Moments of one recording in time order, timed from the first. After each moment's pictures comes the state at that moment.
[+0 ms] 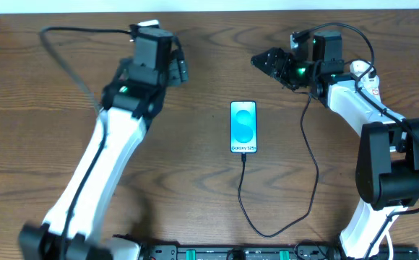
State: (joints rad) left arm -0.29 1.49 1.37 -0.63 -0.29 -0.34; right arm 0.12 1.99 1.30 -0.02 -0.73 0.67
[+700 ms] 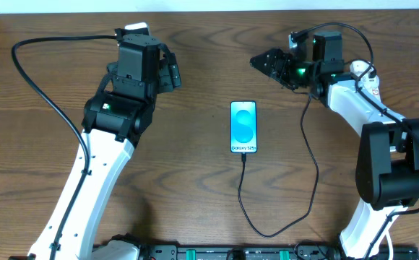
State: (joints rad) left arm -0.29 1.39 1.37 -0.69 -0.30 -0.33; right arm 0.12 1.99 1.31 -0.04 -0.78 0.63
